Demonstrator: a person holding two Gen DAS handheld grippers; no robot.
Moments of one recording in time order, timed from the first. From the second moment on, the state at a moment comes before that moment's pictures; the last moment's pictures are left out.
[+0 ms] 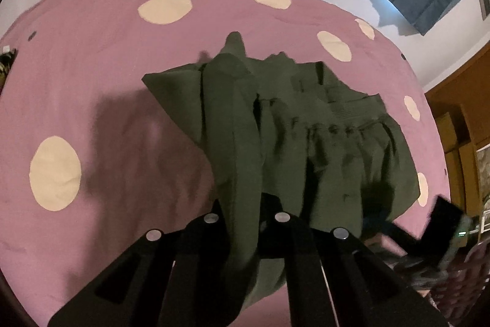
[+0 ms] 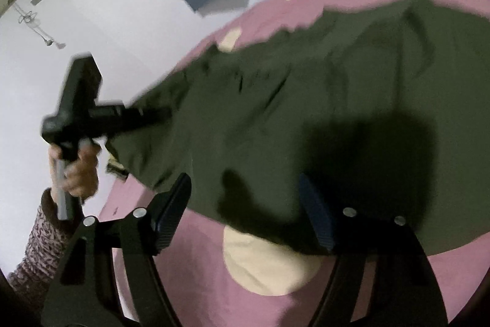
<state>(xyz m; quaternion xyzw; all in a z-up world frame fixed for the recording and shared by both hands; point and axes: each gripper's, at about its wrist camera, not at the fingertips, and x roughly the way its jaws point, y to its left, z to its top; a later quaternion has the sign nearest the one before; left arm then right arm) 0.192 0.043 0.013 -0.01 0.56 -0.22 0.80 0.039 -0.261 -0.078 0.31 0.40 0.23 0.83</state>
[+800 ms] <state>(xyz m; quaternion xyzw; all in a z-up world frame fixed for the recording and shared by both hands) 0.143 -0.170 0.063 0.16 0.54 -0.14 0.82 0.036 -0.311 -0.092 0.32 0.42 0.24 0.82</state>
